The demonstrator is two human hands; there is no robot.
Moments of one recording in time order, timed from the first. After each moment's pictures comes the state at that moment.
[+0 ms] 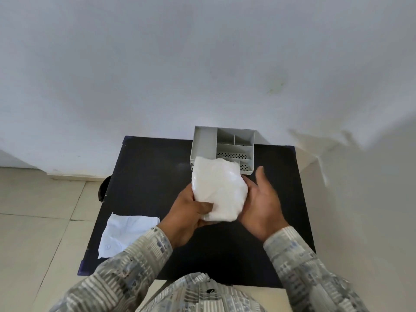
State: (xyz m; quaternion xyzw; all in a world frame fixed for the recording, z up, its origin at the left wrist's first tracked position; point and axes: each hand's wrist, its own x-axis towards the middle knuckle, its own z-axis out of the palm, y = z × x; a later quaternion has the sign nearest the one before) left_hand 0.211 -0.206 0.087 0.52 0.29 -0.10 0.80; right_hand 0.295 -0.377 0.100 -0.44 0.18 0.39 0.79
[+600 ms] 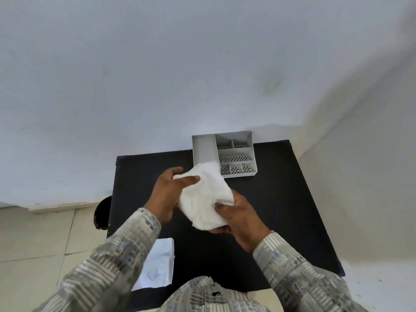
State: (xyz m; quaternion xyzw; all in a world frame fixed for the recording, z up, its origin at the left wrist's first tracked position) left_hand 0.272 -0.082 0.091 0.63 0.33 -0.09 0.69; right_hand 0.263 -0.284 0.096 -0.62 0.09 0.35 0.69
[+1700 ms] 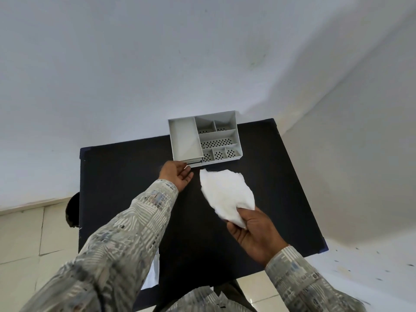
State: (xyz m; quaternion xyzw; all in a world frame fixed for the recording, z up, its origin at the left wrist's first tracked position) left_hand 0.381 -0.108 -0.063 0.32 0.52 -0.14 0.78; right_hand 0.256 -0.338 0.036 -0.43 0.39 0.27 0.77
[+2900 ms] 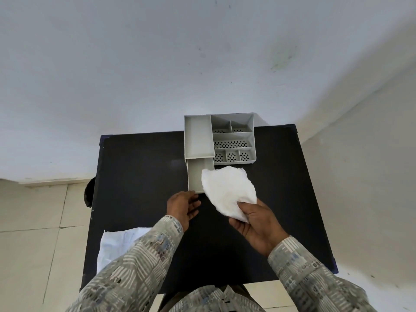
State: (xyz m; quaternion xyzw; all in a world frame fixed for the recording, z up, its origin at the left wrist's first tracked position) left_hand 0.282 -0.142 -0.081 0.41 0.56 -0.13 0.70; right_hand 0.298 -0.344 0.030 -0.49 0.34 0.34 0.73
